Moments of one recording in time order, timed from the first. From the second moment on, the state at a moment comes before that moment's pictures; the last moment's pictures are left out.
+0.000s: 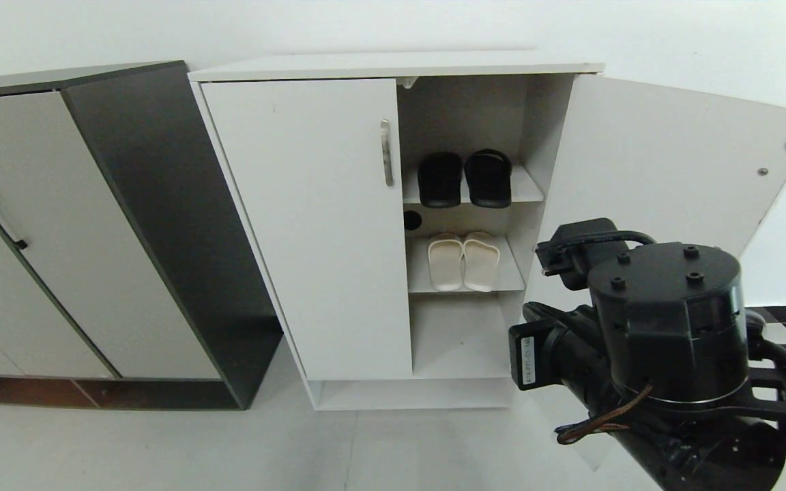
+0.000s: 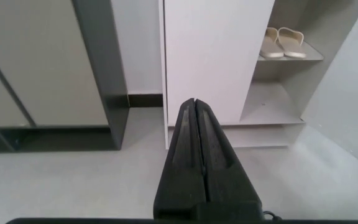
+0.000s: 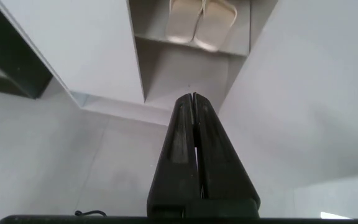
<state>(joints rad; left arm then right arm) 0.00 0.00 0.00 0.00 0.01 -0.02 1.02 1.61 -0.91 -0.35 -0.81 0.23</state>
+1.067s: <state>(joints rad) 0.00 0.00 0.00 0.00 0.01 -0.02 1.01 1.62 -0.90 -0.35 -0.81 0.23</state>
